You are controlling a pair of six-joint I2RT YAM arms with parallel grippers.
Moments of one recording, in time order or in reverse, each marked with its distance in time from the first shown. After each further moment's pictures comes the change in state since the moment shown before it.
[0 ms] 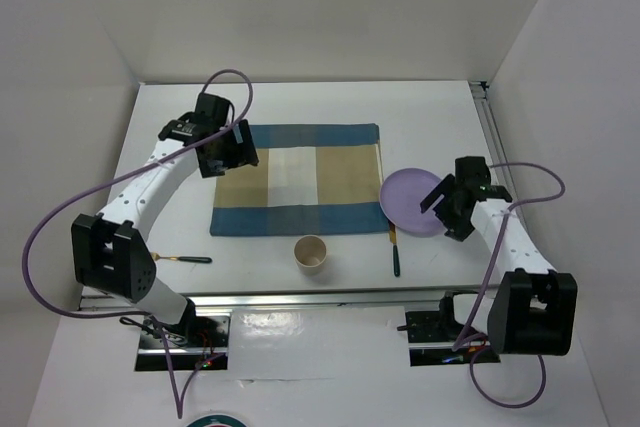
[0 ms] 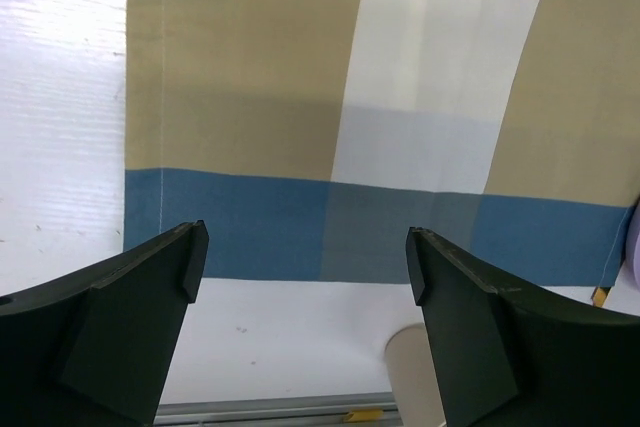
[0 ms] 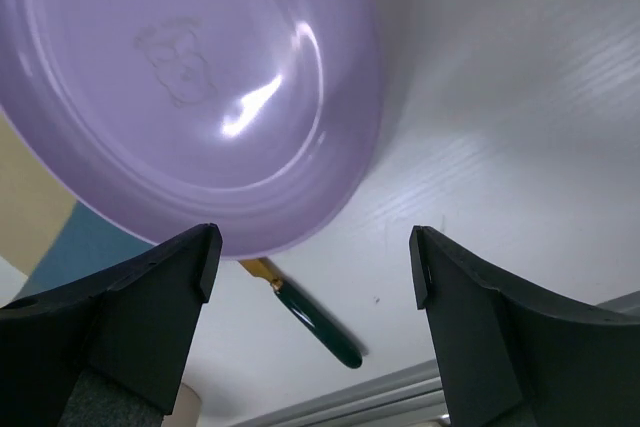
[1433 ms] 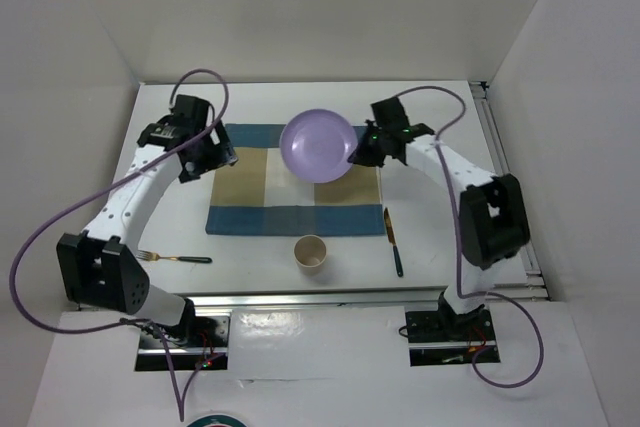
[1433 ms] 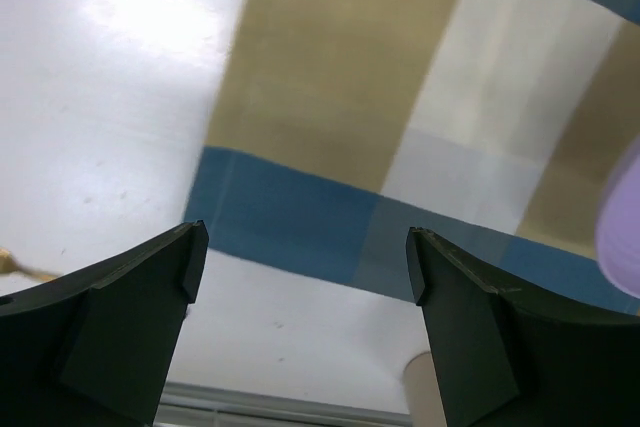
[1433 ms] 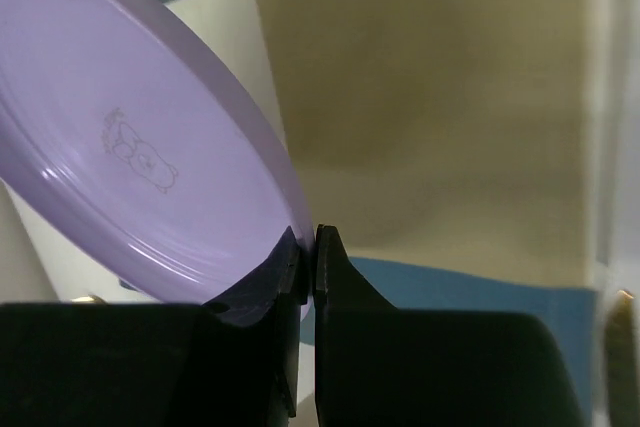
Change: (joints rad) left arm 0.045 -0.054 0.005 -0.067 -0.110 -0.035; right arm 0.382 0.496 0.507 0.253 -0.178 0.031
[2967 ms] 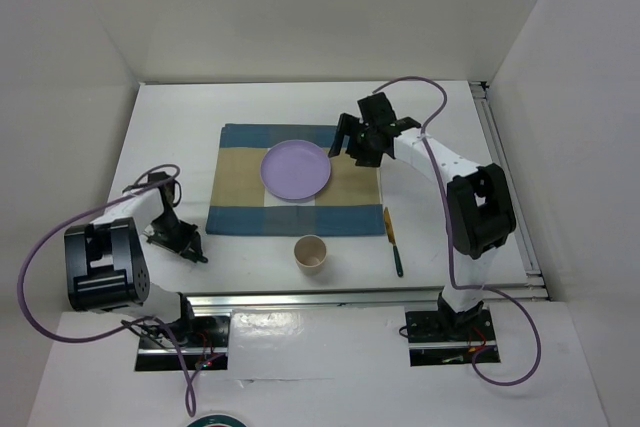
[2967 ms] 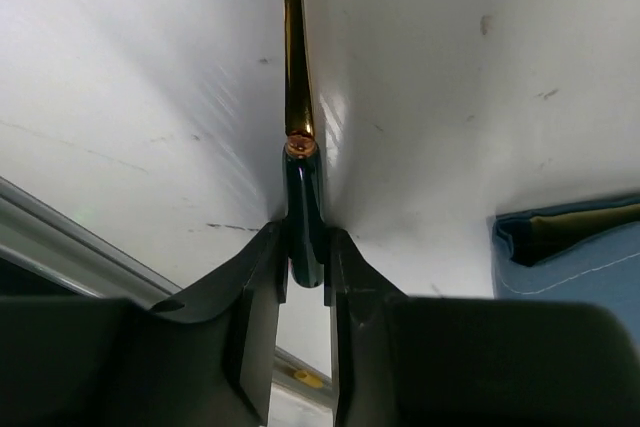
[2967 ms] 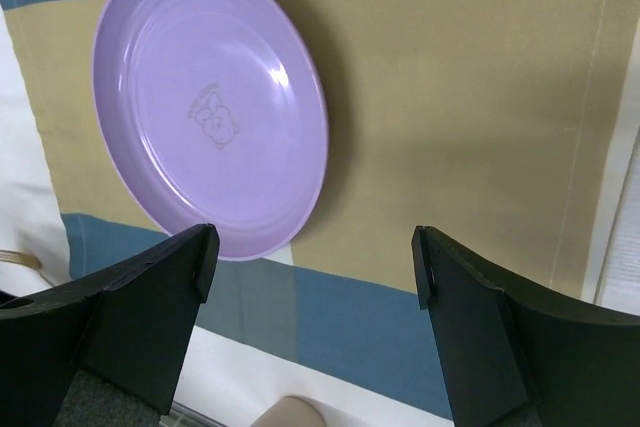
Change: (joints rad) left arm 0.403 -0.011 -0.639 0.008 0.161 -0.412; right arm 0.083 0.164 0.155 -0.026 -0.001 -0.142
